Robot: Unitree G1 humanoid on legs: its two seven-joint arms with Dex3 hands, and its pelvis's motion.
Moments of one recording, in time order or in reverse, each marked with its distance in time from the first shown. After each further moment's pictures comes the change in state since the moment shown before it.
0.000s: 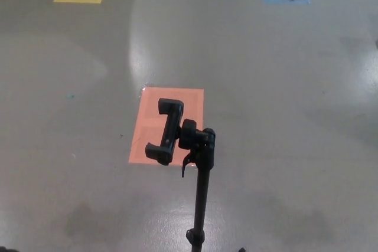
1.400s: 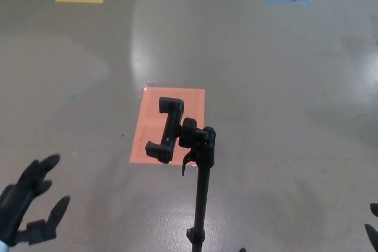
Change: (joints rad) left_arm 0.178 -0.054 0.151 -0.594 -0.066 -0.364 0.015; right_arm 0.031 0.037 -0.105 -0.087 0.034 -0.352 -0.068
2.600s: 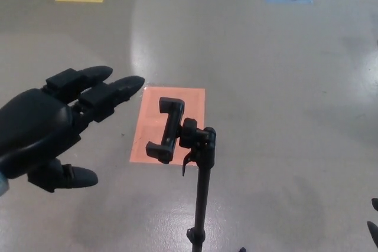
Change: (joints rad) left_arm -0.040 0.357 -0.094 -0.750 0.342 -0.085 -0.070; right_arm 0.009 -0.009 -0.008 0.019 0.004 -0.096 -0.007
